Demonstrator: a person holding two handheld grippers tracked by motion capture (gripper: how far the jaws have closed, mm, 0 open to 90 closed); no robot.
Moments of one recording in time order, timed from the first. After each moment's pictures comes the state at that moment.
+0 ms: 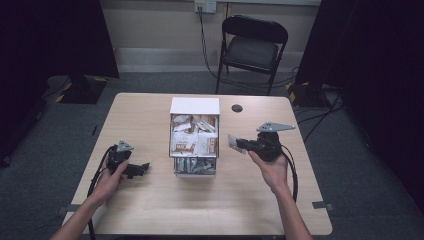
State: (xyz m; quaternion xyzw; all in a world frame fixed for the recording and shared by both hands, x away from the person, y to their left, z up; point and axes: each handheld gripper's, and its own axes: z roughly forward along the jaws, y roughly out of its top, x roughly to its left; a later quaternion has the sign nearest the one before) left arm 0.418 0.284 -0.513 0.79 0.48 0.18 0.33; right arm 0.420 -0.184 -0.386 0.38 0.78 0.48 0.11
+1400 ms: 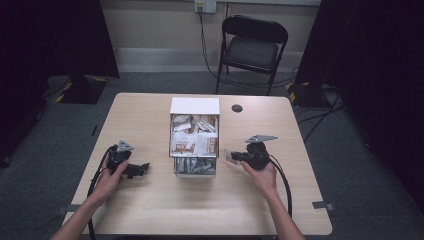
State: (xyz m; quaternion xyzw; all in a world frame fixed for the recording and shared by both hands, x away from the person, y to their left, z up) left arm 0.418 0.284 -0.513 0.79 0.48 0.18 0.33; right arm 0.439 -0.175 -0.466 0.41 0.80 0.42 0.07
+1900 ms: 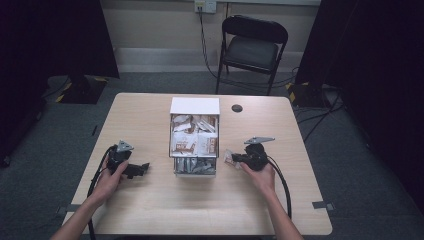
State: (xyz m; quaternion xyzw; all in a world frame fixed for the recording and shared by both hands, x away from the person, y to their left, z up) left arm 0.418 0.284 -0.513 0.79 0.48 0.18 0.33; right arm 0.446 -0.175 -0.484 0.43 0.81 0.40 0.08
